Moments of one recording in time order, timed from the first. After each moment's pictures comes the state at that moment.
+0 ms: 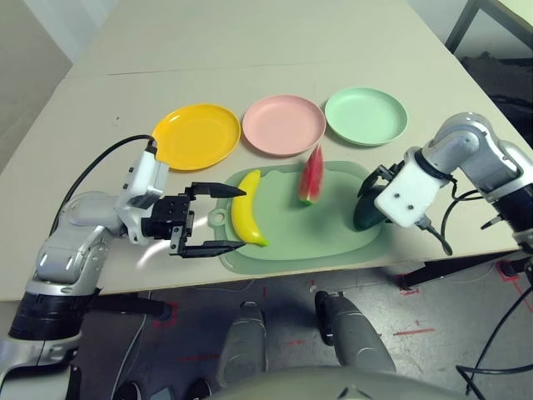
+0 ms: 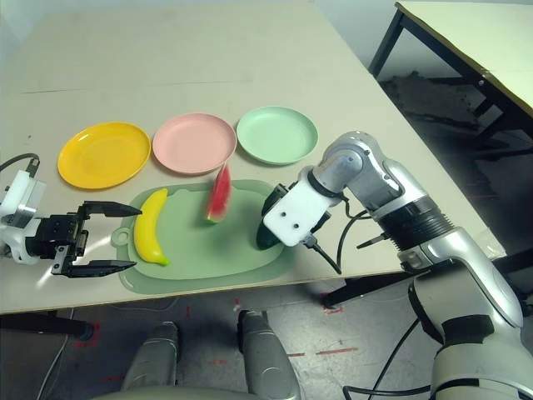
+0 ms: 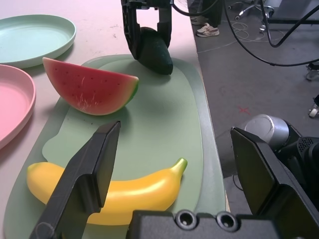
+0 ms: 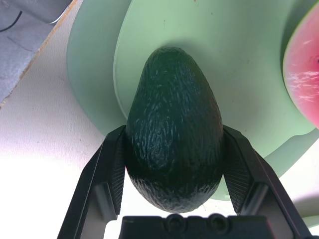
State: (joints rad) left arm -0.20 0.84 0.11 -0.16 -0.59 0.17 -1.40; right arm -0.92 -0.84 0.57 0.25 -0.14 -0.47 1.60
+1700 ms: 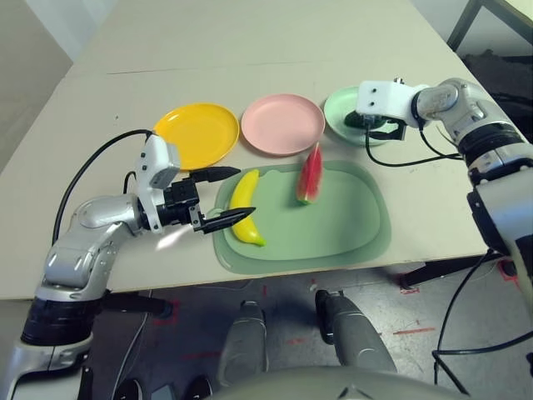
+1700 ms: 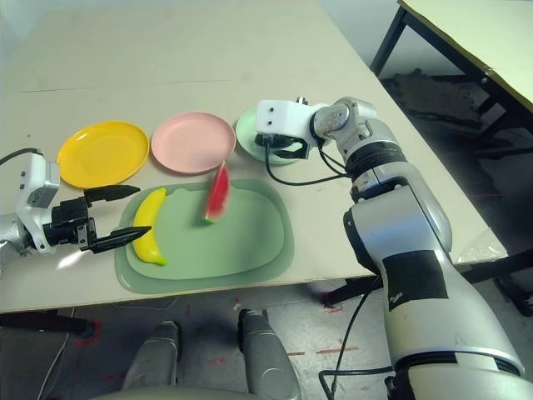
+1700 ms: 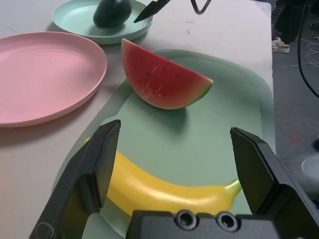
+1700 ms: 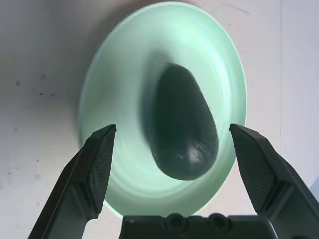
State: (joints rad) left arm -0.19 0.77 0.13 -0.24 -0.55 0.35 -1.08; right arm -1.36 -0.53 0.48 1.31 -0.43 -0.39 0.83
